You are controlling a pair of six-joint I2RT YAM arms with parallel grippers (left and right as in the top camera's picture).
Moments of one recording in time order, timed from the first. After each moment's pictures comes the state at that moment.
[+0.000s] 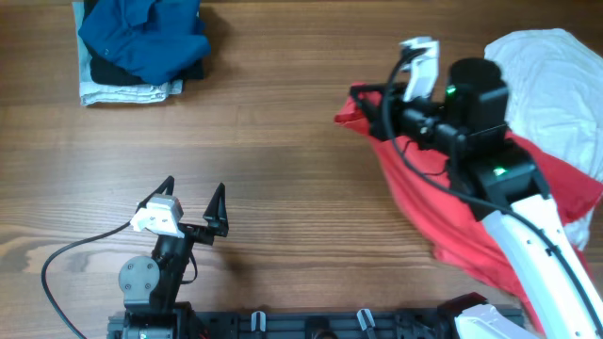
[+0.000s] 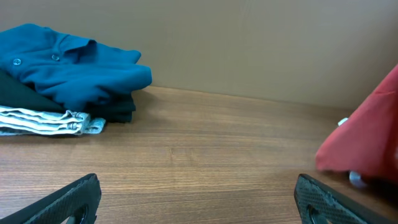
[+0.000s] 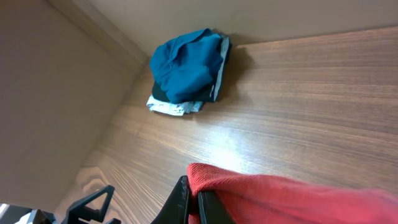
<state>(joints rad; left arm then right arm) 0.00 0.01 0.01 -0.05 0.23 -0.22 0.34 1.22 1.17 -0.39 -0.44 0.43</state>
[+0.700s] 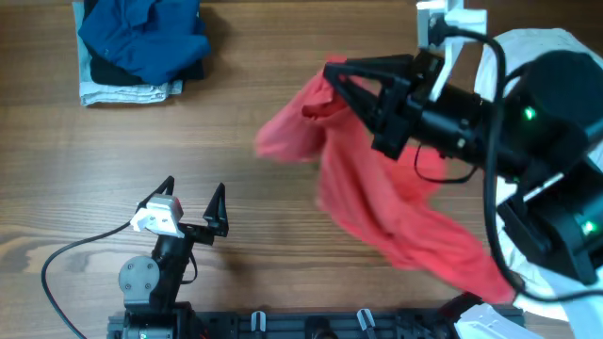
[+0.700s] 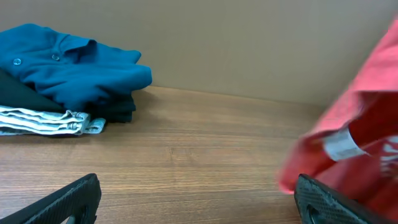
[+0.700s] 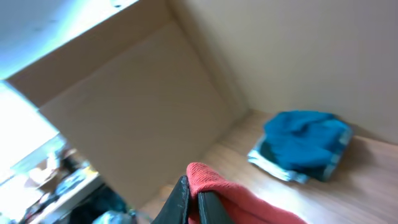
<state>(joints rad) 0.00 0.01 0.01 -0.05 0.23 -0.22 0.54 1.20 1.68 -0.52 -0.54 0.48</state>
